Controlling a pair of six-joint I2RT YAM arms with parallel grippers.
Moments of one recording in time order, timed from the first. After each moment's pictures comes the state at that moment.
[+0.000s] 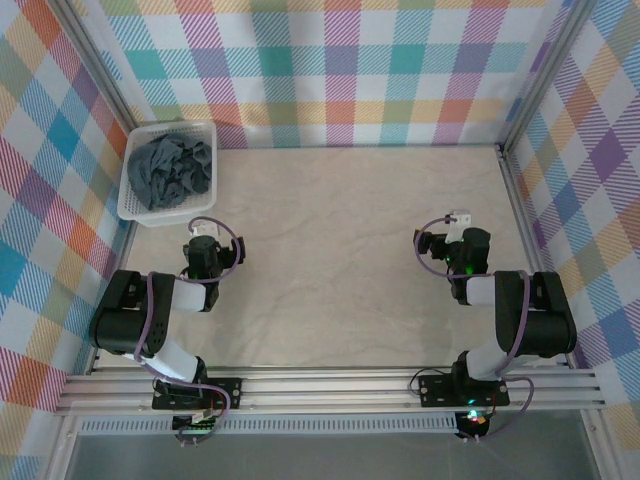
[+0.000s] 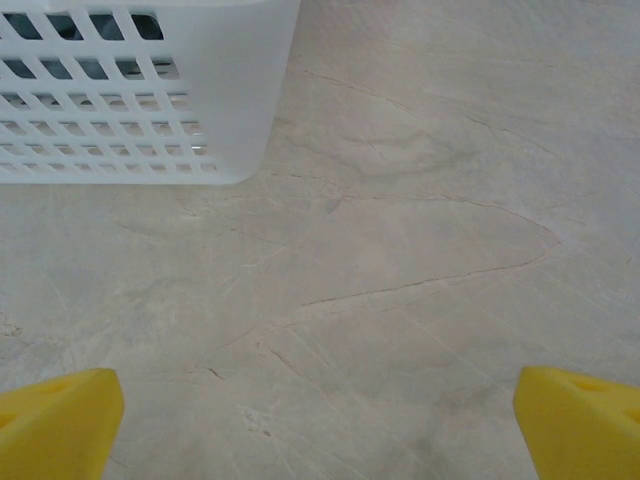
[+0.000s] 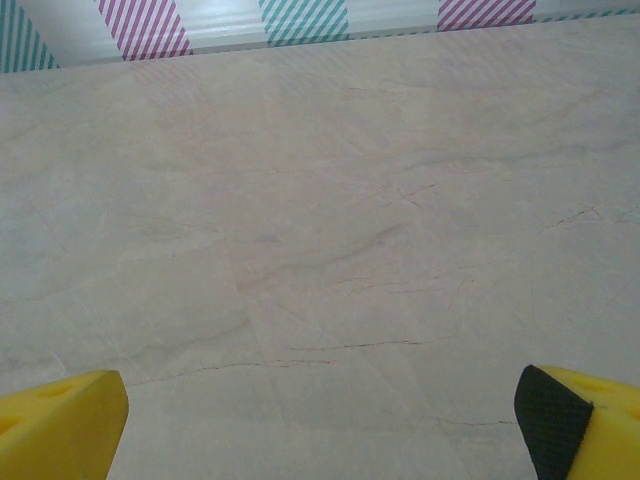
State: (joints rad) left arm -0.09 1.57 0.39 0.71 -0.19 -0.13; right arm -0.03 1.54 0.40 0.75 -0.19 0.05
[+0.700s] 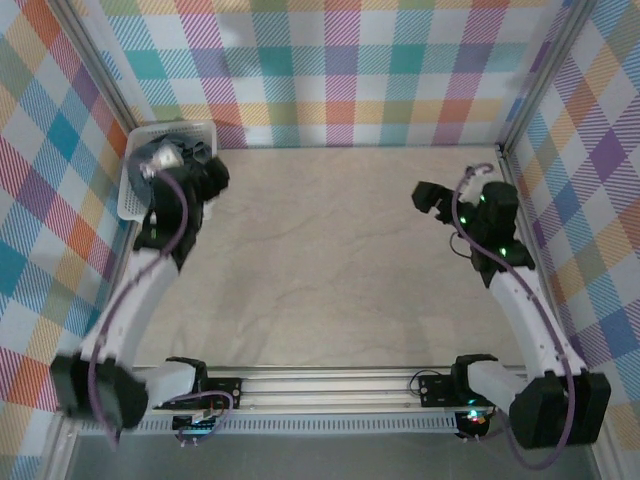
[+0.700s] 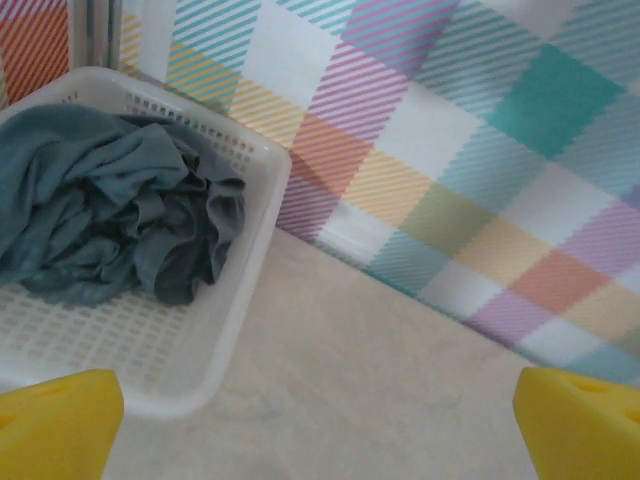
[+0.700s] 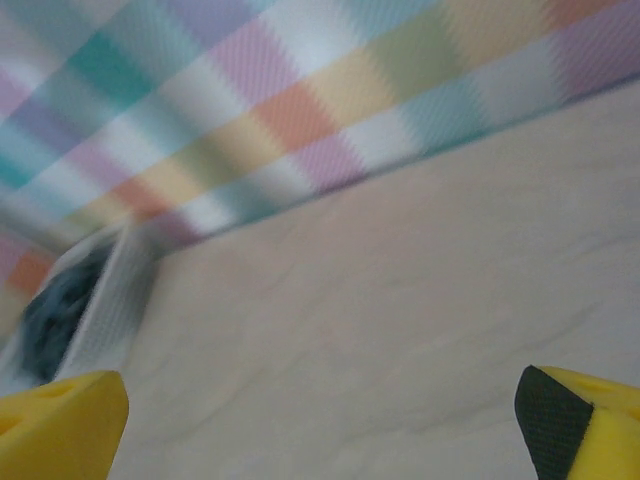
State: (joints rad) left arm -0.13 1.27 1.17 -0.25 -0.29 -0.56; right arm 0.10 1.09 0.93 -0.21 -0.36 0.49
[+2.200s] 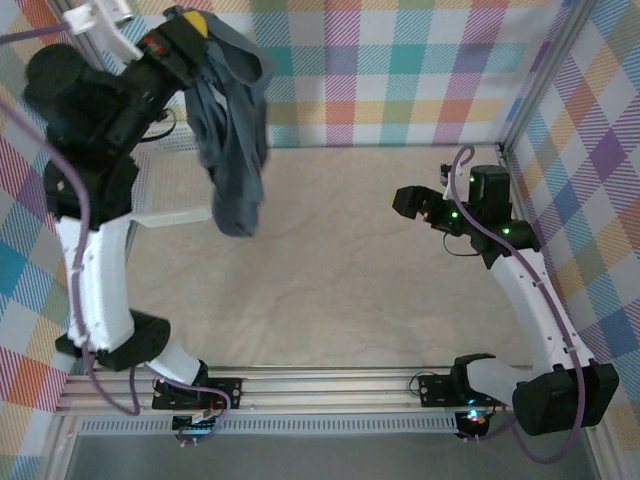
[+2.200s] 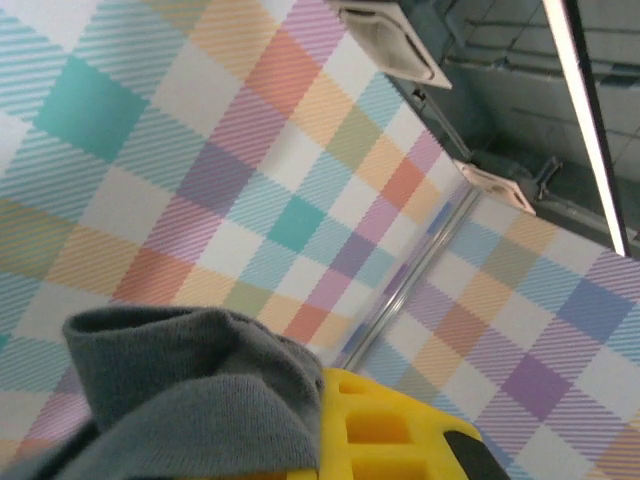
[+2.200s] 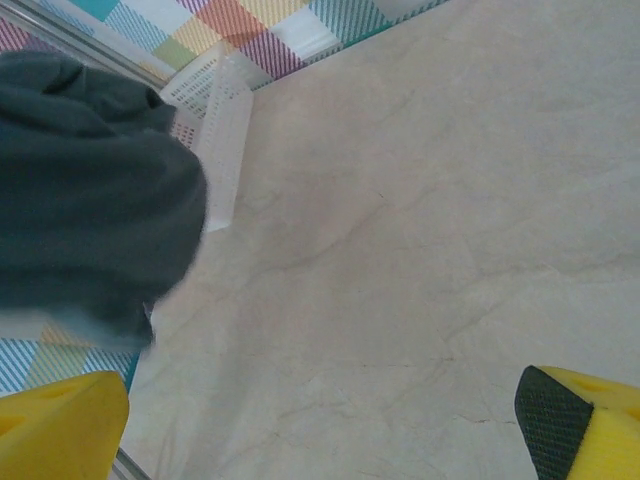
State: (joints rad) left arm -0.29 1.54 2.44 -0.63 0.20 -0.68; right arm 0.15 1.13 1.12 -0.58 -0.56 0.50
